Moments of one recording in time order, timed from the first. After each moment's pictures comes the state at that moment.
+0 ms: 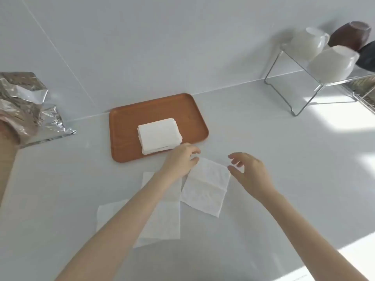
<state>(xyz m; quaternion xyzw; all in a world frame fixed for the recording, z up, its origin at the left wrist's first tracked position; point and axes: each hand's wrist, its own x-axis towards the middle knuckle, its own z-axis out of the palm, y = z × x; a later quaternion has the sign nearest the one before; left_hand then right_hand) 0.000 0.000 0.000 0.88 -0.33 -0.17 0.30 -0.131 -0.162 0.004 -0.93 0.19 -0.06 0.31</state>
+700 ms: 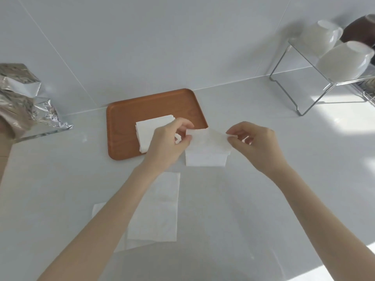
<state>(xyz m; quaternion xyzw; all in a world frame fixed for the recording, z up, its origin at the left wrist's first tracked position) 0.007 0.016 0.058 0.84 -0.28 -0.04 0.46 -0.092 -0.167 0.077 -0.88 0.13 -0.14 0.42</state>
